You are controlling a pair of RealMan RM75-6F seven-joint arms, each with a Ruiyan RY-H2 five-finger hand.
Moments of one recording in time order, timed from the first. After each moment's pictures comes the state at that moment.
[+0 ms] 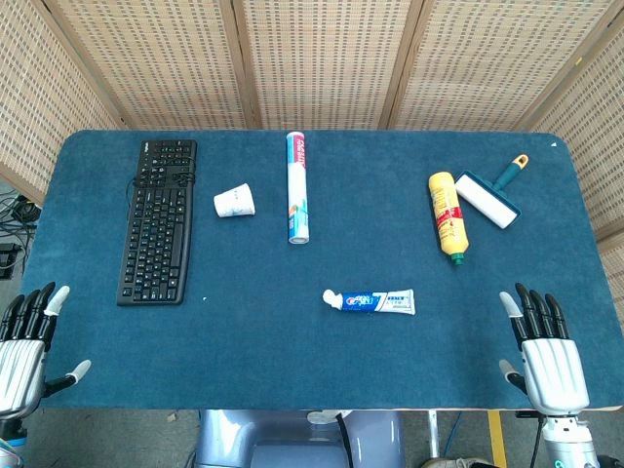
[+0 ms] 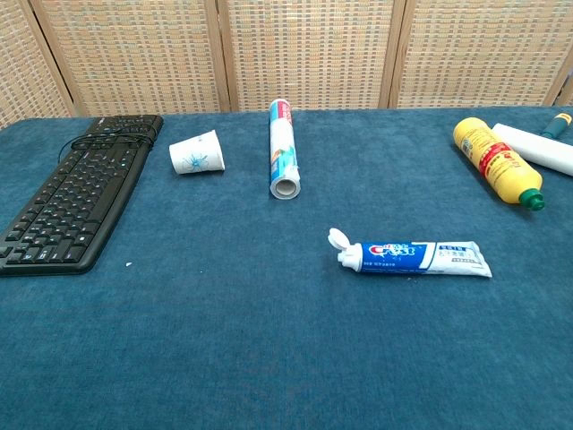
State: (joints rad) left arm 0.03 -1.14 0.01 -1.89 1.62 1.61 0.32; right arm 0.01 -1.20 0.04 -1.80 -1.64 1.59 -0.33
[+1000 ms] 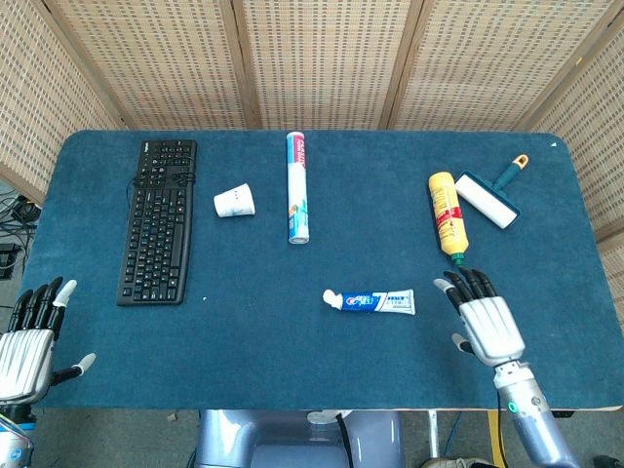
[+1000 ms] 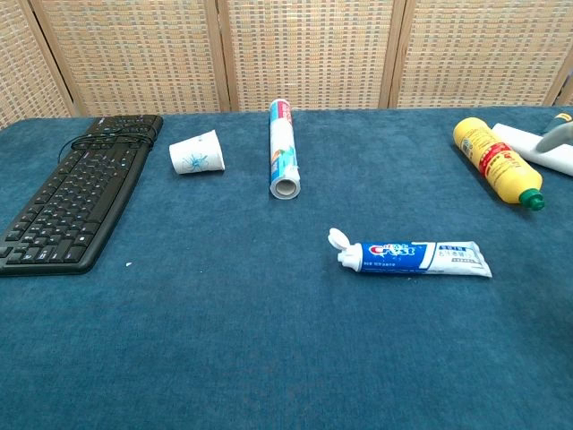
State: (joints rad) left arm -0.01 -1.16 -0.03 -1.88 1.51 1.53 0.35; right arm 0.27 -1.25 0.15 -1.75 -1.49 1.20 -0.32
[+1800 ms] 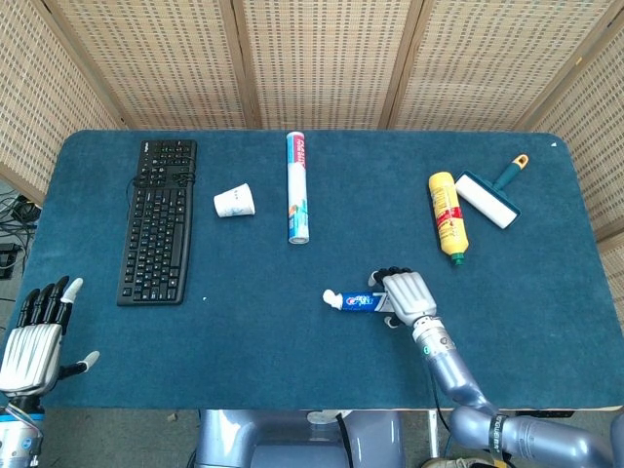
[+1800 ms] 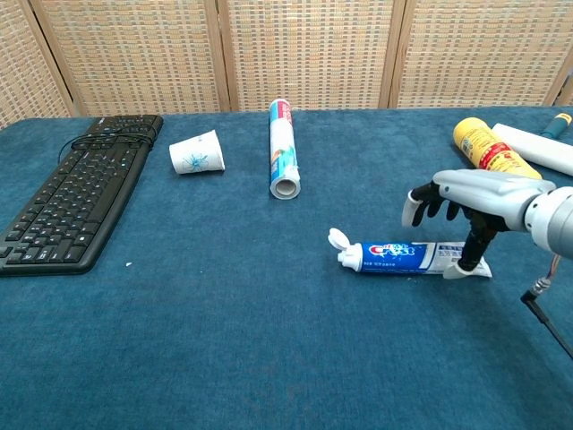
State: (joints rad) left arm -0.04 -1.19 -0.04 -1.87 1.44 1.49 0.40; right arm 0.60 -1.57 0.23 -1.55 -1.00 0.93 -0.49
